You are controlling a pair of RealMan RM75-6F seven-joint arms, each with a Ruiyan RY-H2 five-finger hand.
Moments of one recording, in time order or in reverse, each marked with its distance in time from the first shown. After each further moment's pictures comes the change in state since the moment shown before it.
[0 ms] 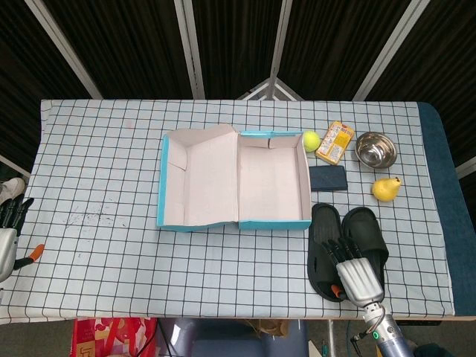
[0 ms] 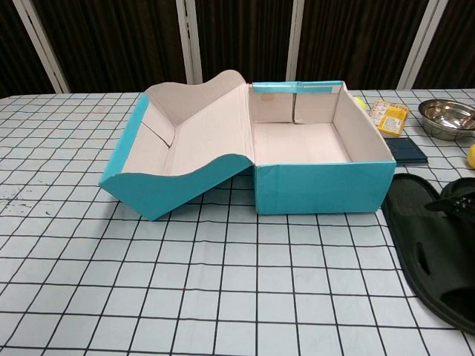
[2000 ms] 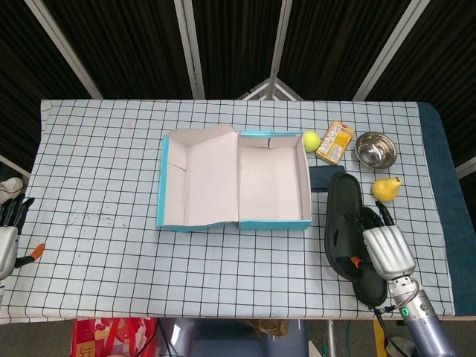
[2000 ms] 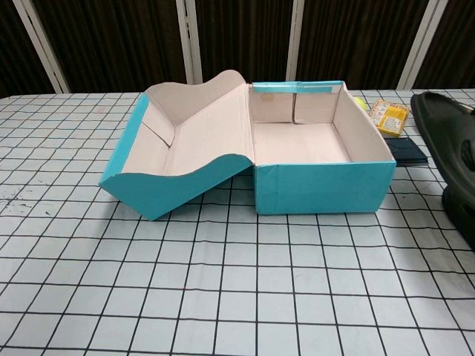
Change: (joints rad) left arm -0.013 -0.006 -0.004 0.008 -0.027 -0.026 -0.017; right arm 0.100 0.312 0.107 -0.249 0.070 0.056 0.108
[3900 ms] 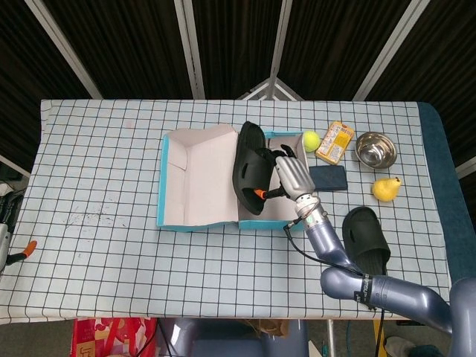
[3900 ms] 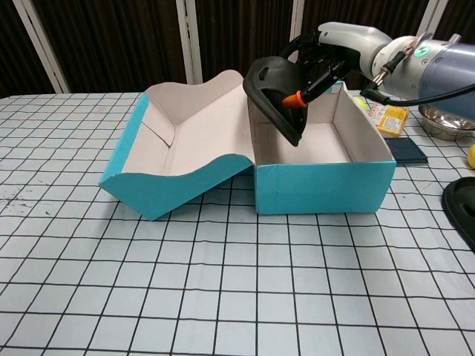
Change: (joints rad) left arm -0.003 -0.005 -0.019 0.050 -0.050 -0.021 -0.031; right arm 0.594 -0.456 0.295 0.407 0.568 -0.322 0.236
